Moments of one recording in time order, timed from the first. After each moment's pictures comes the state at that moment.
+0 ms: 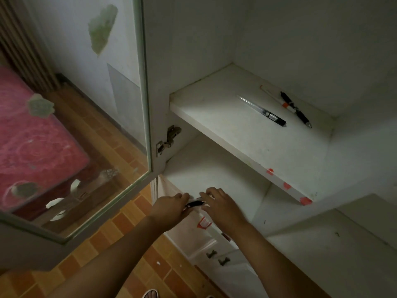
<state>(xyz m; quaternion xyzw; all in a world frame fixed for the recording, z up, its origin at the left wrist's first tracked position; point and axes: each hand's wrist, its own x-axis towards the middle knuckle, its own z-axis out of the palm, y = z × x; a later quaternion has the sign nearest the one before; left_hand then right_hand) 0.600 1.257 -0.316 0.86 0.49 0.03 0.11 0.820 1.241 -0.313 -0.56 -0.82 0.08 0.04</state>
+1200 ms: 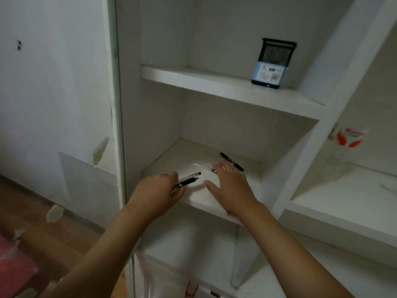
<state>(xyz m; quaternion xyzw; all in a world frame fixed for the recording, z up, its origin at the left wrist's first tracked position) 0.598 1.325 -0.049 0.87 0.43 0.23 -0.02 0.825 1.260 -0.036 -0.74 -0.66 -0.05 0.16</state>
